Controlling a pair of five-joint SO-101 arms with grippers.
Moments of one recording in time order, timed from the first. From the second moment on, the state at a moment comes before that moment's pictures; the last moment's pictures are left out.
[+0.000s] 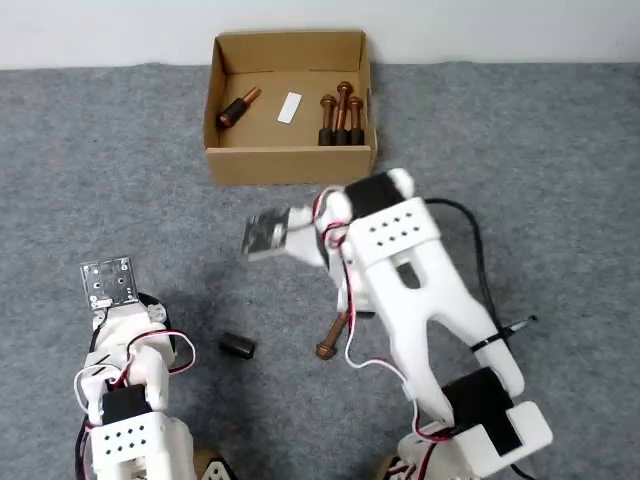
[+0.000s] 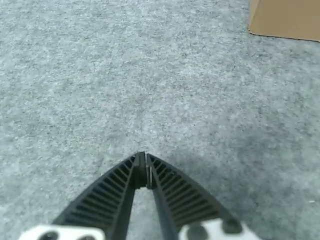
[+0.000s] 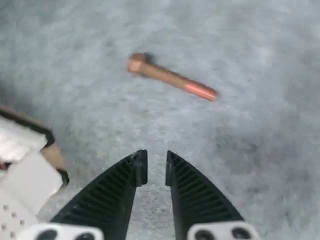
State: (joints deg) left arm -20.6 -77.3 97.3 33.5 4.4; right arm -29.1 -2.4 4.9 100.5 62.1
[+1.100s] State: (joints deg) left arm -20.6 -77.3 97.3 33.5 4.4; right arm -32.0 -0.3 33.8 63.6 84.2
